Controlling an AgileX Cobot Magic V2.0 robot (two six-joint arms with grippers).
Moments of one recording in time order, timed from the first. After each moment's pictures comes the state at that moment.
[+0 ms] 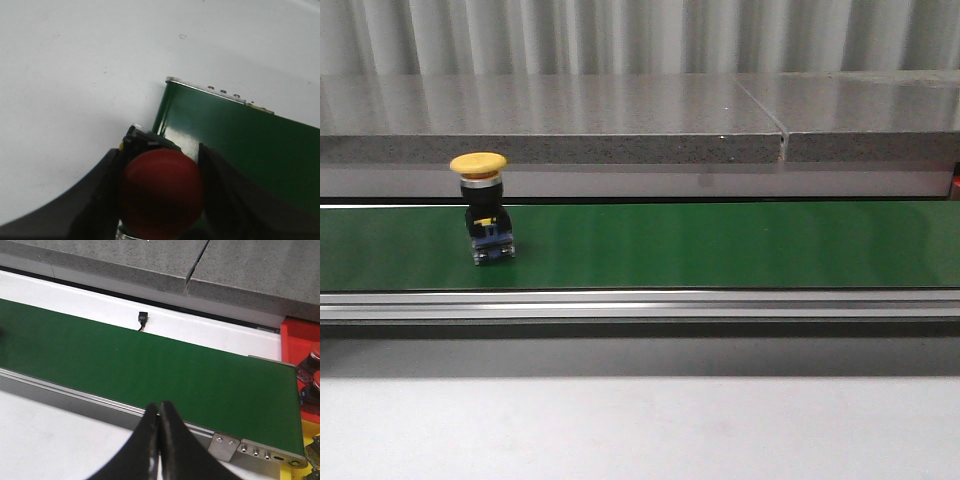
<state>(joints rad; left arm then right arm) 0.24 1.57 -1.36 -0.10 0.98 -0.03 0.25 0.34 -0.56 -0.03 0.66 0.01</state>
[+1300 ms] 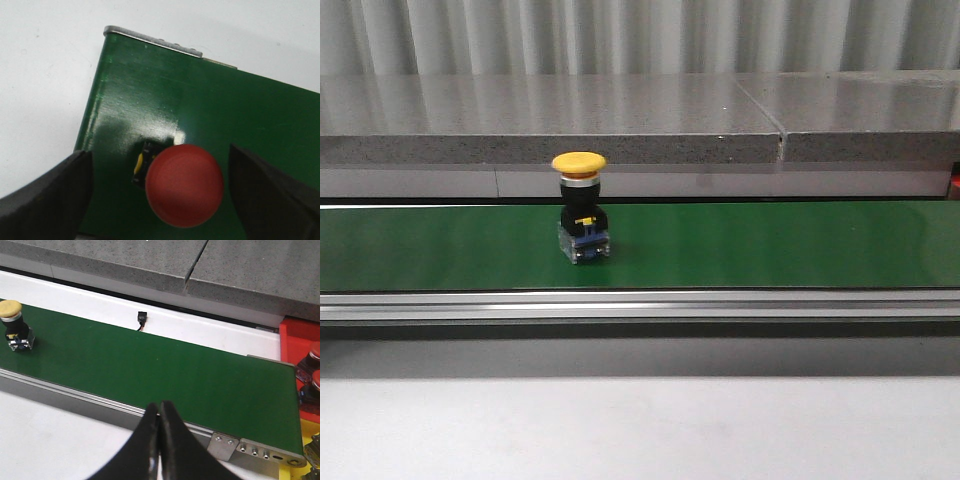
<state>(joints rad) 0.13 1.49 -1.09 -0.18 0.75 -0.01 0.25 0.34 -0.56 -0.03 0.66 0.01</state>
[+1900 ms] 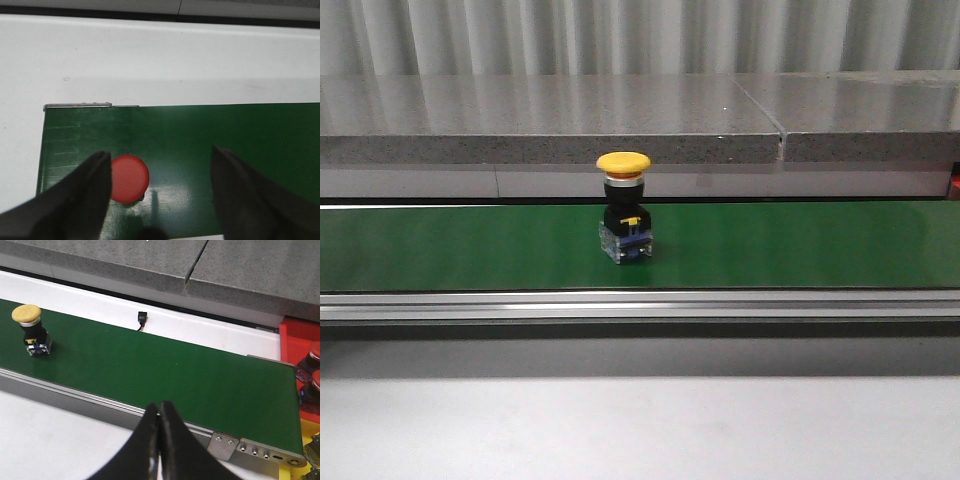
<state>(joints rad) -0.03 1.22 -1.09 -0.18 0.74 0.09 0.25 0.34 -0.56 -0.03 0.66 0.01</state>
